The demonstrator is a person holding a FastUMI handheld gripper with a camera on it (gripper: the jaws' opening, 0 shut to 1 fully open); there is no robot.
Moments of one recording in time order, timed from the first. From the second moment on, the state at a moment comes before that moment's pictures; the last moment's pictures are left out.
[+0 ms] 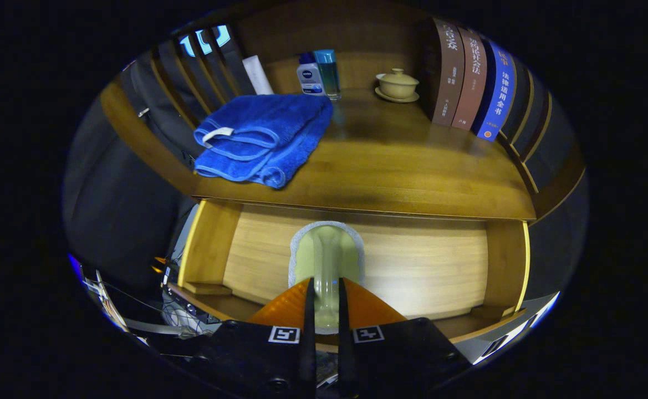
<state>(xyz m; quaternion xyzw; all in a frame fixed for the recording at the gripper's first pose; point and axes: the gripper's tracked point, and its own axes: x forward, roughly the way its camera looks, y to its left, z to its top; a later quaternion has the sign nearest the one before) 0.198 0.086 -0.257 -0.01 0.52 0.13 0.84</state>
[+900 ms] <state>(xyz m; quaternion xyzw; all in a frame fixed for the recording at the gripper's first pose) 0.369 0.058 -0.246 -0.04 0.49 0.04 0.87</state>
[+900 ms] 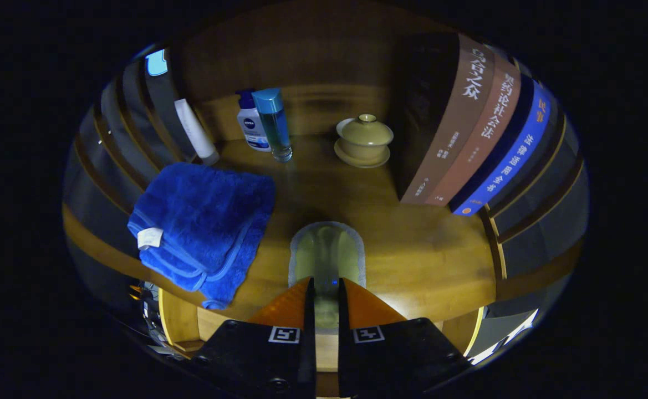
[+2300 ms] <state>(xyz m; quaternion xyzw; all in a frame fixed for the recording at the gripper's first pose) 0.180 0.050 -0.092 0.06 0.10 0.08 0.99</state>
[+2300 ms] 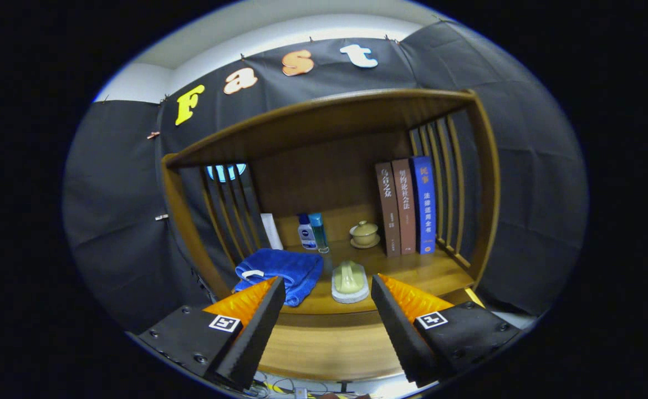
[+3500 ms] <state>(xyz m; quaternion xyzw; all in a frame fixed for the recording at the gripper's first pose) 0.087 0.061 -0.326 -0.02 0.12 0.05 0.99</state>
